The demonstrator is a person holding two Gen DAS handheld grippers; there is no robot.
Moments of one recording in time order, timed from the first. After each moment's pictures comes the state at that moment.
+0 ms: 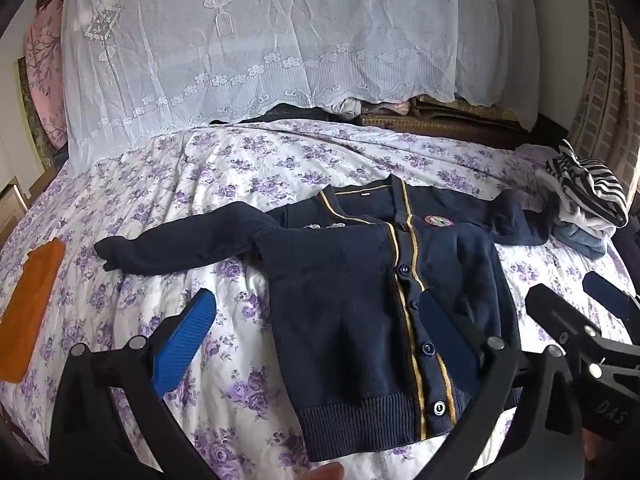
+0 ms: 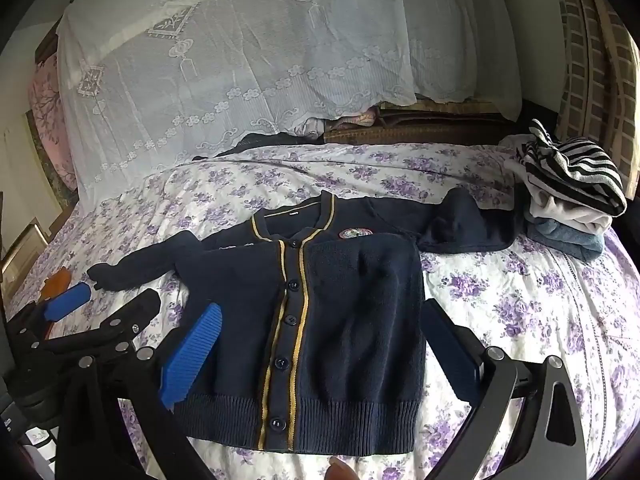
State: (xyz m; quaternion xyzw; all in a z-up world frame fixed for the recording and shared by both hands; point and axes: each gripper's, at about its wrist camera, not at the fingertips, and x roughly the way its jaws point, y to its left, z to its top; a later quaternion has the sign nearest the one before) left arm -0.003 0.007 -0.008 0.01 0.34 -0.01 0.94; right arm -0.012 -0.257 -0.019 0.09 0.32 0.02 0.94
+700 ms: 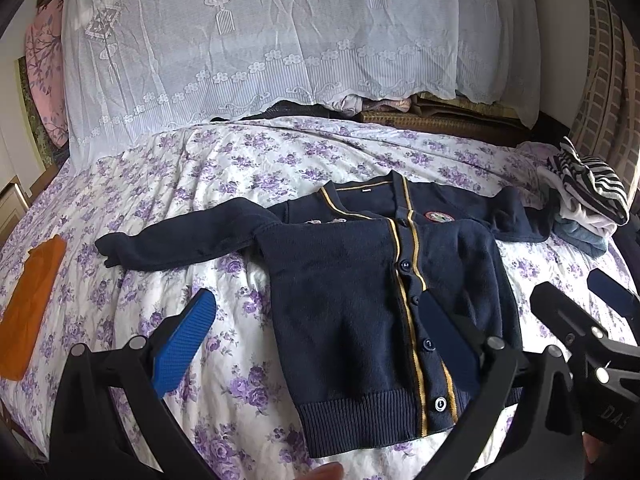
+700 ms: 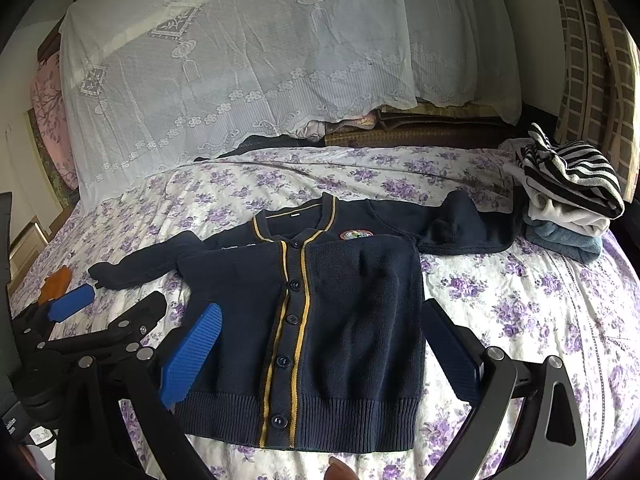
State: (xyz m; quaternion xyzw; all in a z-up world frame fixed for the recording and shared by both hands) left arm -0.010 0.012 -0.011 0.01 0.35 -0.01 0.94; right arm -0.015 -0.254 -0.018 0.08 0.32 0.02 0.94
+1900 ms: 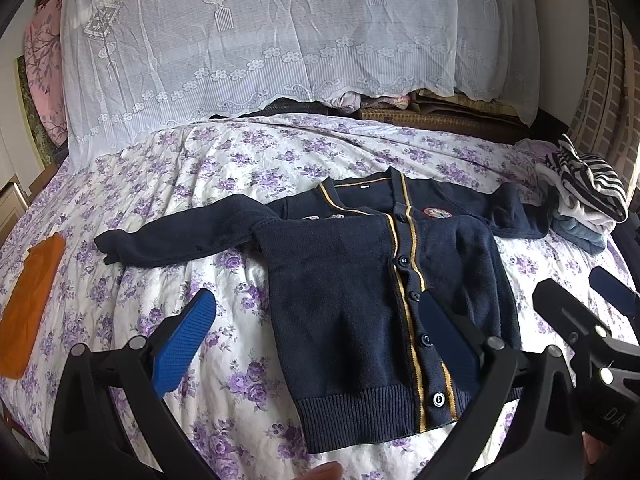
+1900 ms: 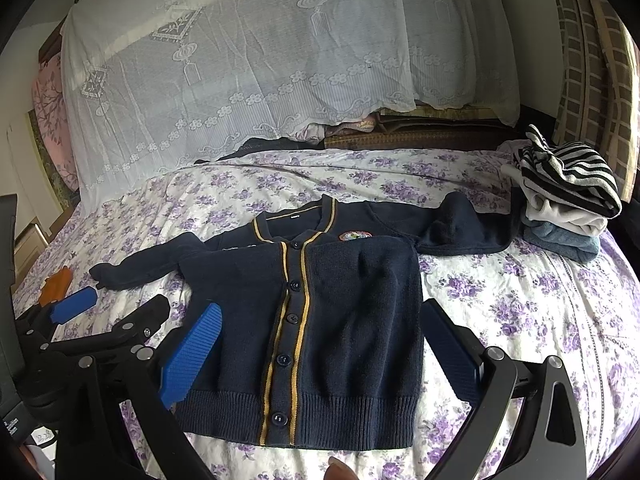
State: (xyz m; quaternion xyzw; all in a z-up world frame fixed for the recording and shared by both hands) left arm -0.008 0.008 -0.014 0.02 0.35 -0.01 0.94; right arm -0.020 -0.250 -0.014 0.09 0.32 0.02 0.95
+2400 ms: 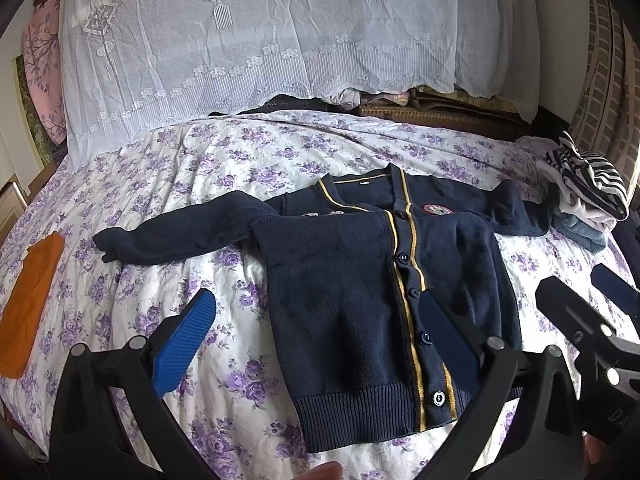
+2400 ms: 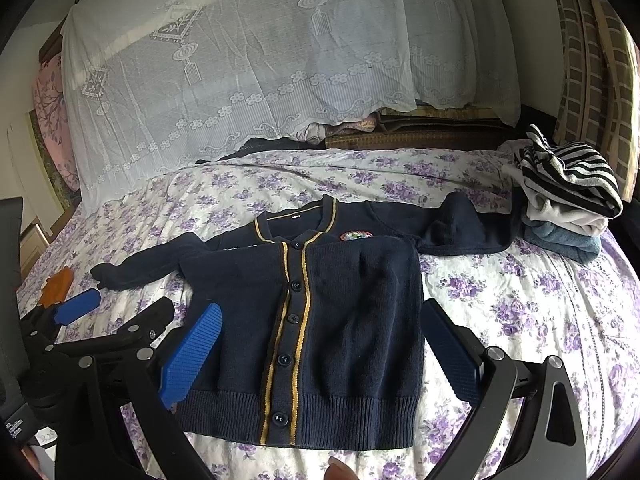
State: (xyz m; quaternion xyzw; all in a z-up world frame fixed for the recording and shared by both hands) left arm -0.009 0.005 -0.016 0.02 0.36 -0.01 0.93; right arm -0.021 -0.249 -0.012 0.09 0.32 0.02 0.94
